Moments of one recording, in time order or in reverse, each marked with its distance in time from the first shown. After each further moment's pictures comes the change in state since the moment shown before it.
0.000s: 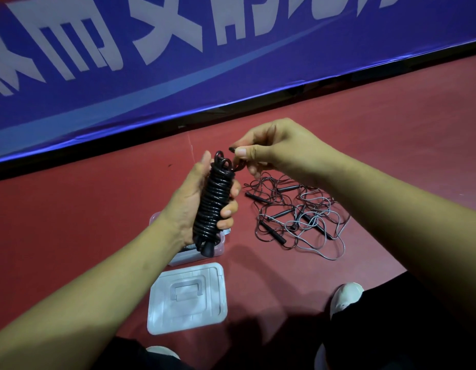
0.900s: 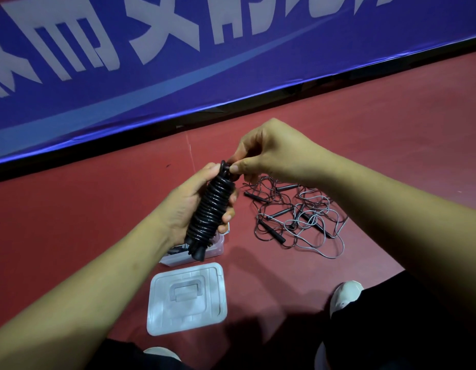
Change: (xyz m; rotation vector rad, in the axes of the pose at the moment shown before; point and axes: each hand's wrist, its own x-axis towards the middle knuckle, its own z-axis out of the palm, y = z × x) left_hand 0.000 0.002 -0.010 0.113 0.008 -0.100; right_hand -0.003 -0.012 0.005 -0.414 -0.020 -0.008
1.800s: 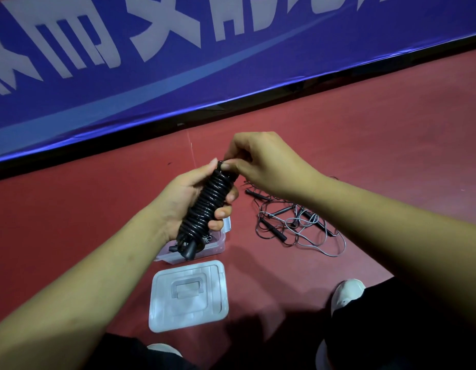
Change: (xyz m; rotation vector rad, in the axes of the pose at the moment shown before) left_hand -0.004 0.014 0.001 -0.052 -0.057 -0.118; right_hand 0.007 0.015 0.028 -0.334 0.224 -0.191
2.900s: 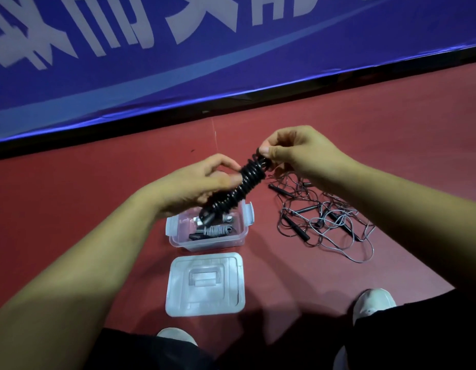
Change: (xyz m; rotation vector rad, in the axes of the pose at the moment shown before) left_hand -0.027 0.020 -0.070 0.597 0.170 0.006; right_hand 0.023 0.017 0.033 0.612 -0.116 0.375
